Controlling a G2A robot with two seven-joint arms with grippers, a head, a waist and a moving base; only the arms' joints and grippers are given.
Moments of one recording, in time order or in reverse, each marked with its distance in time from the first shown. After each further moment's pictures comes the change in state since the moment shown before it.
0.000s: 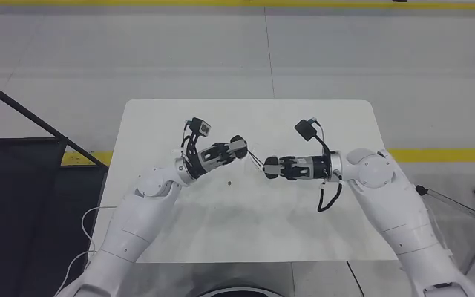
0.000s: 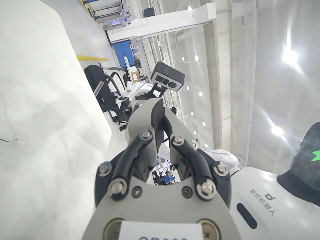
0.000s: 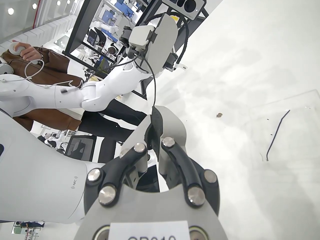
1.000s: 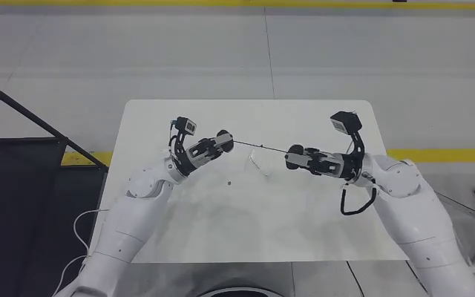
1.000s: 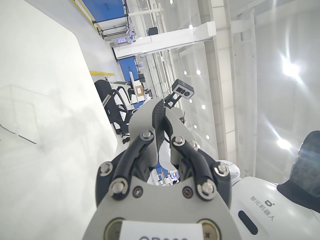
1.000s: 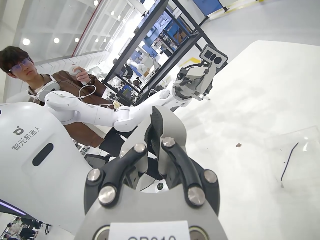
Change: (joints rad) left arm 0.020 0.012 -0.065 0.029 0.004 -0.012 0.030; right arm -0.107 0.103 0.107 -0.127 0.257 -0.066 -0.066
